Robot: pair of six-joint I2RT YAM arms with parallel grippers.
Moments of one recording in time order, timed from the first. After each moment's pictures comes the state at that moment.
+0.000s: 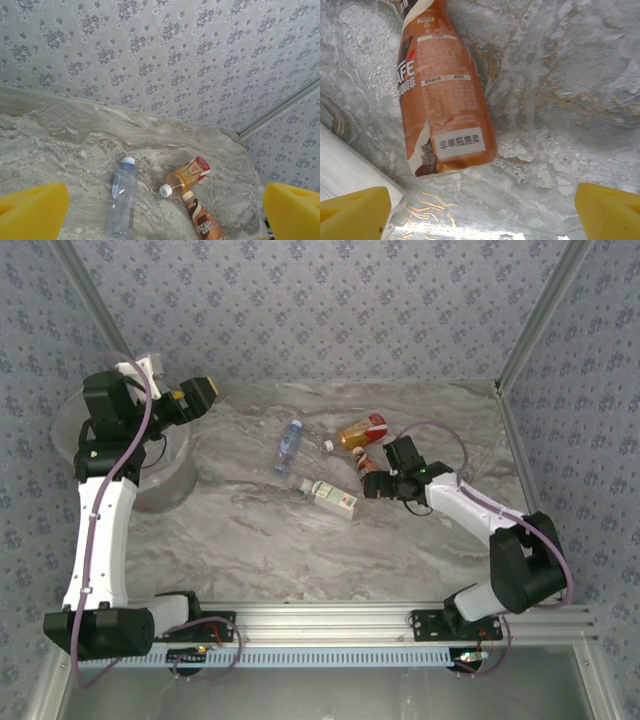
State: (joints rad) left arm 0.04 1.17 1.39 -0.53 0.50 -0.43; right arm 0.44 1.48 0.94 -0.52 0.07 0.40
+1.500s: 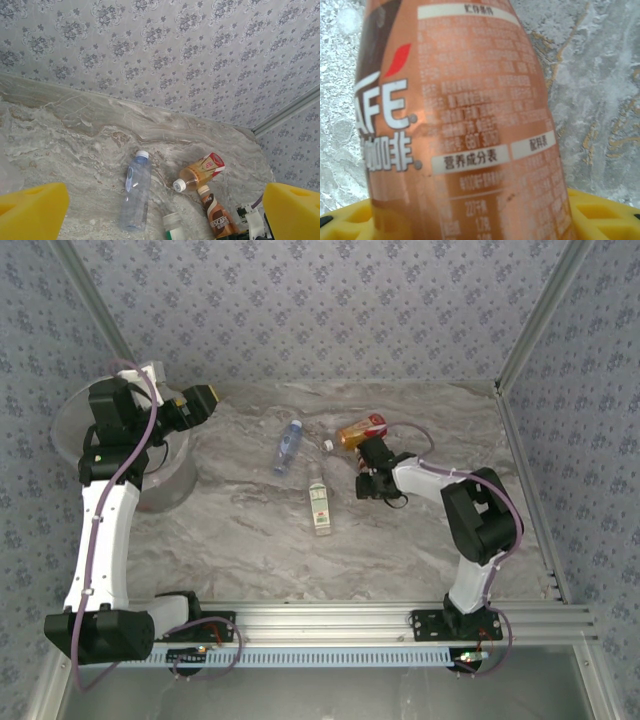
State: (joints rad) left arm 0.04 1.16 1.34 -0.53 0.46 -0.41; right arm 0.50 1.79 1.07 -0.47 0.13 0.41
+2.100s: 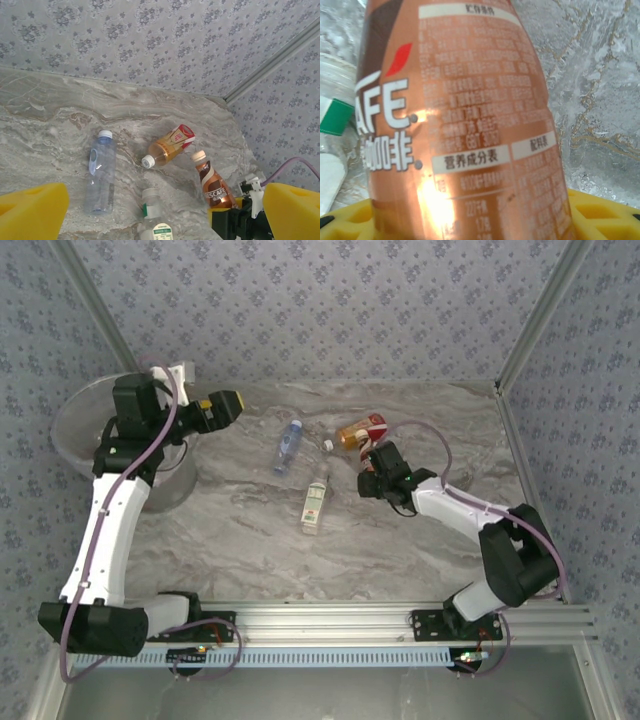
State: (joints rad) left arm -0.10 1.20 1.38 -0.58 0.50 -0.40; right arm 0.56 1.49 0.90 -0.33 0.19 0.39
